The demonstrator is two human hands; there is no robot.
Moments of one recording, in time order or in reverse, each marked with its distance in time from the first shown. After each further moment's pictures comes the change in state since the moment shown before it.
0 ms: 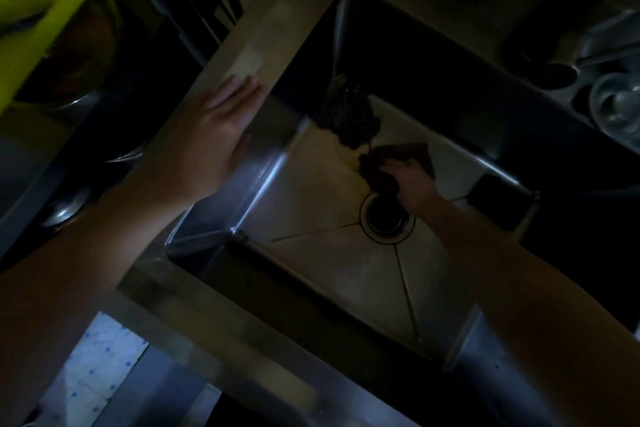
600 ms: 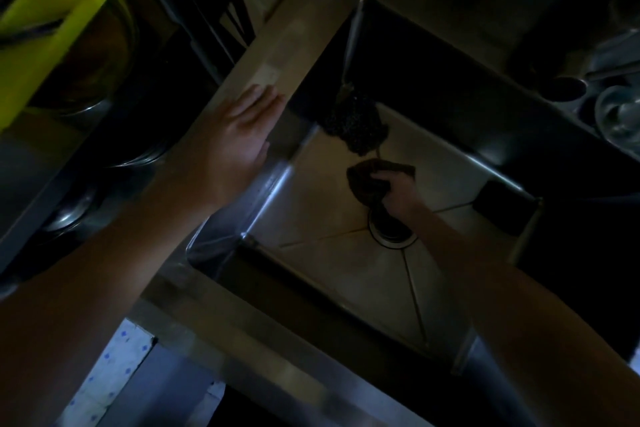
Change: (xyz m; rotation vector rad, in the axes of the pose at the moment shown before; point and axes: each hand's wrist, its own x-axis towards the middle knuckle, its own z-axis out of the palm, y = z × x) left_hand 0.000 -0.005 0.003 0.031 -0.045 0.004; right_hand -0.005 -0.046 0.005 0.475 0.094 0.154
